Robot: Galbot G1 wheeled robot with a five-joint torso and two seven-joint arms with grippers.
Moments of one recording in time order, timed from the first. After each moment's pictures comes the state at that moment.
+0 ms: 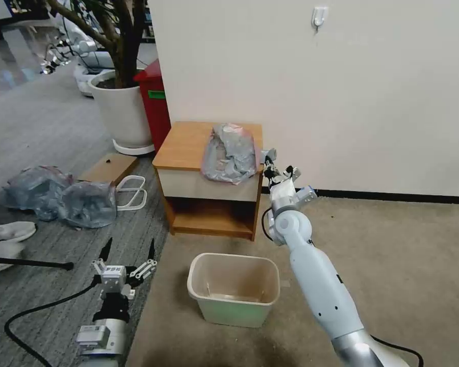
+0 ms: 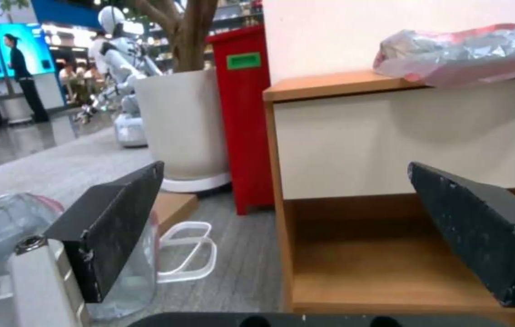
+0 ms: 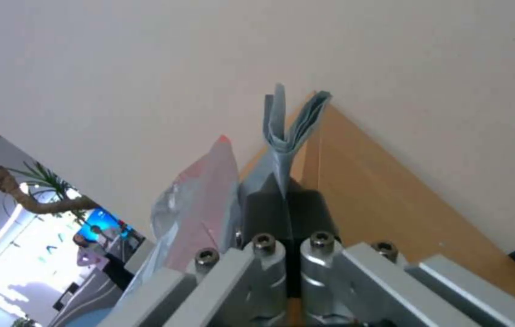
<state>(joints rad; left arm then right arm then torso) 1.77 -1.45 -0.65 -2.12 -0.05 -0.25 -0.01 -0.76 1.48 0.23 1.42 0.99 0.10 0.15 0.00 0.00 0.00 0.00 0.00</state>
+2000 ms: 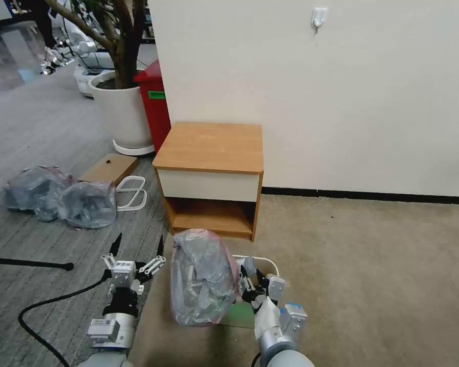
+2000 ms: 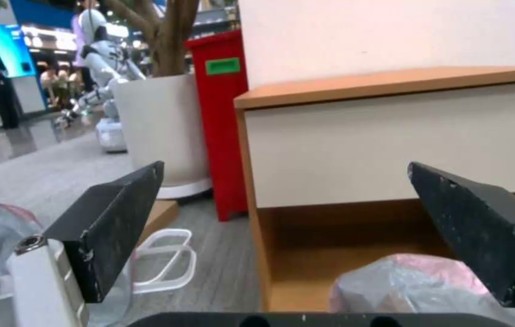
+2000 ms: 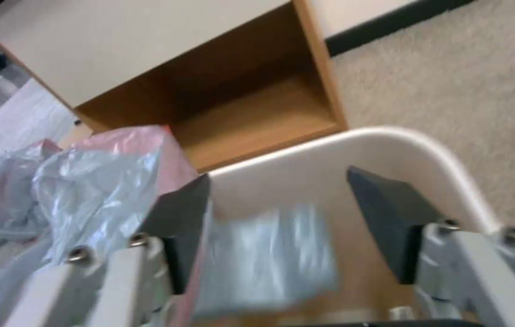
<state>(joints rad) 1.73 -1.45 -0.60 -2.11 -0.03 -0.23 -0.01 -1.47 1.21 -0.15 2.10 0.58 -0.06 0.71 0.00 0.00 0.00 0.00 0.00</state>
